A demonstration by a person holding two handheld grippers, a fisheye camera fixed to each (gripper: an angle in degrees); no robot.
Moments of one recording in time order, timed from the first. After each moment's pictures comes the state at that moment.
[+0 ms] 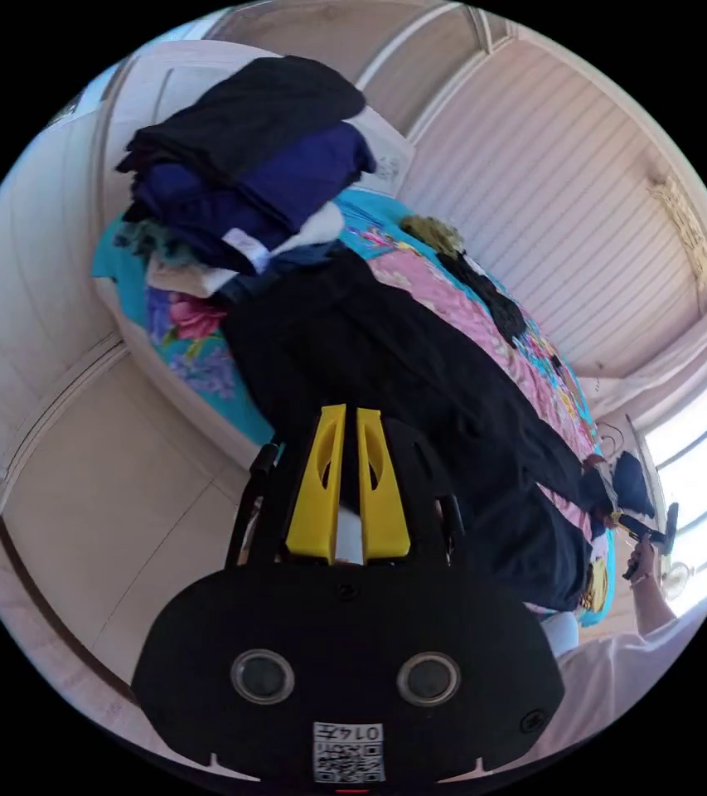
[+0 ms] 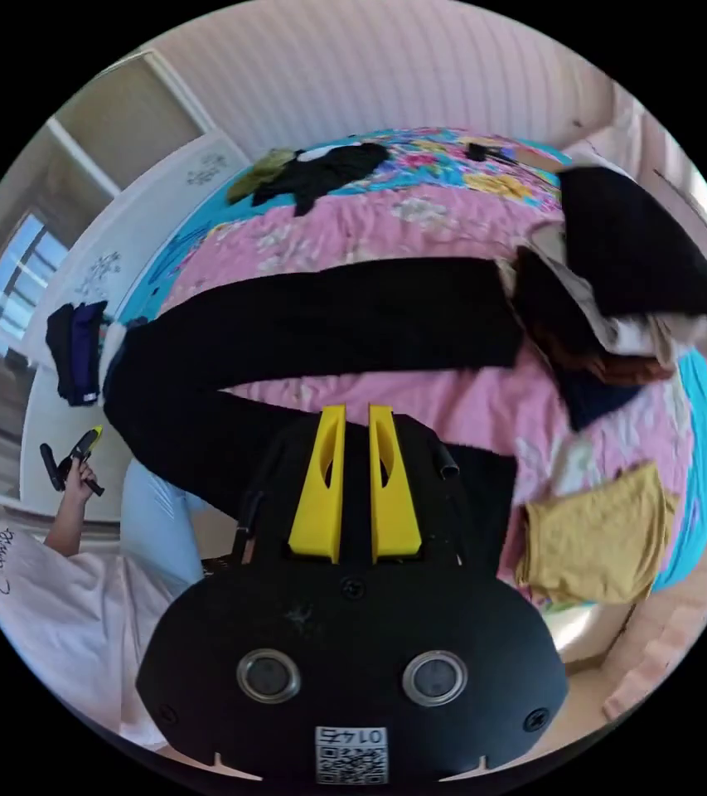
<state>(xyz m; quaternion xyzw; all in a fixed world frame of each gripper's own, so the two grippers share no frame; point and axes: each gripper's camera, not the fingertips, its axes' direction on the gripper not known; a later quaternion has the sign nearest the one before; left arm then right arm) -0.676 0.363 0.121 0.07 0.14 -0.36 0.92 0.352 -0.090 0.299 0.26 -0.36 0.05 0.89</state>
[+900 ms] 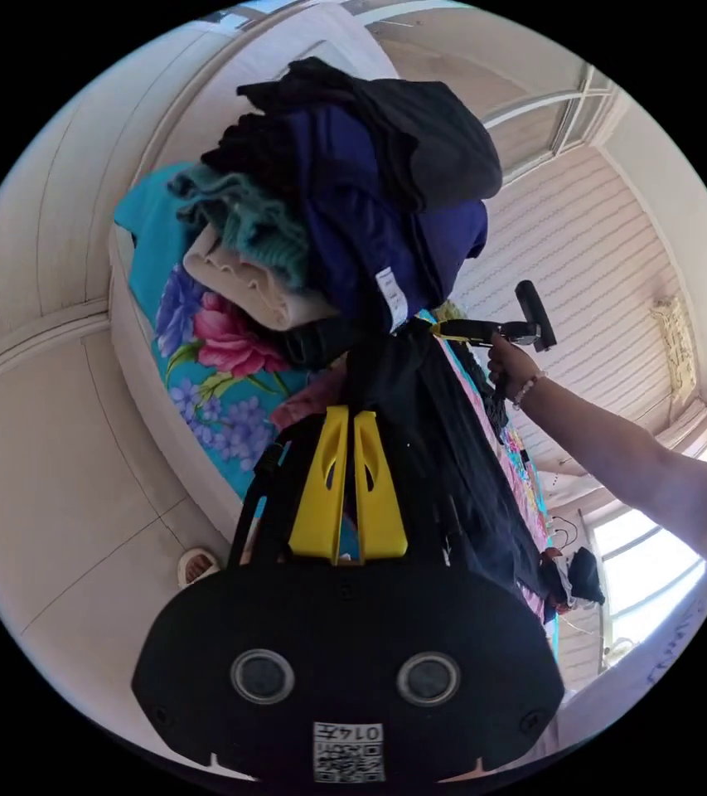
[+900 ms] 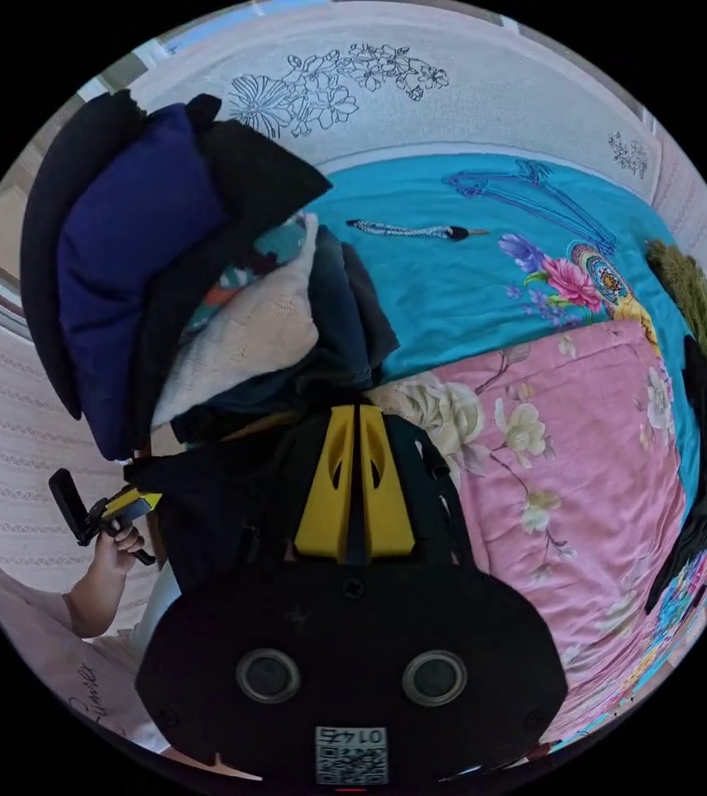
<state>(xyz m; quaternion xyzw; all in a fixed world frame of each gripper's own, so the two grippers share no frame) -0.804 0.373 0.142 0.18 0.22 -0.42 0.86 -0.270 -0.514 0.033 0.26 -0.29 -0.34 0.86</state>
